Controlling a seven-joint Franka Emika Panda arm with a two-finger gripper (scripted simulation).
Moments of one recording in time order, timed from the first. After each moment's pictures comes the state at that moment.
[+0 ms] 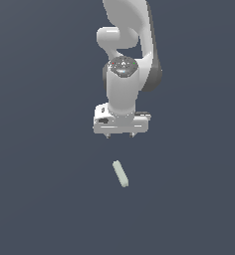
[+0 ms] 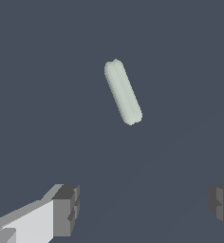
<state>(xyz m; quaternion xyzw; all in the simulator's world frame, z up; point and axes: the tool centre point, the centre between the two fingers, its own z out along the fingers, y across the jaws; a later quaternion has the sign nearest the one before) 0.001 0.011 0.174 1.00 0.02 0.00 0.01</state>
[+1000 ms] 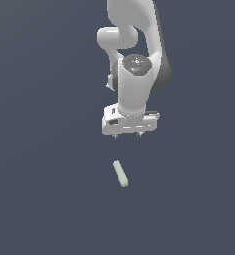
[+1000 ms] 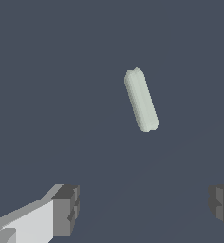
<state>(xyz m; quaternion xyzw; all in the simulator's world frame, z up) 0.008 0.041 0.181 1.00 0.06 0.01 0.01</state>
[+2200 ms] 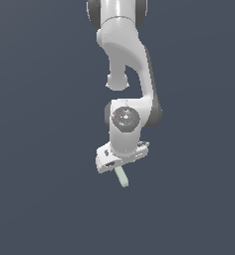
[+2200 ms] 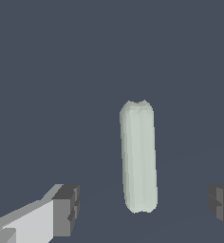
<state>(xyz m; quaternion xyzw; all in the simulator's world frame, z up) 0.089 0.019 0.089 0.98 0.18 0.00 0.00</state>
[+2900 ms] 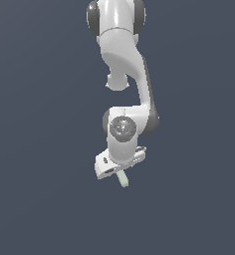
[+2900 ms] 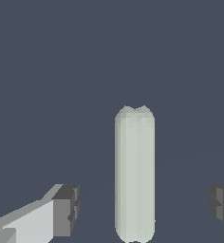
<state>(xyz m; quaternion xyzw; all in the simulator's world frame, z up) 0.100 0.014 0.066 0.98 0.21 0.00 0.00</state>
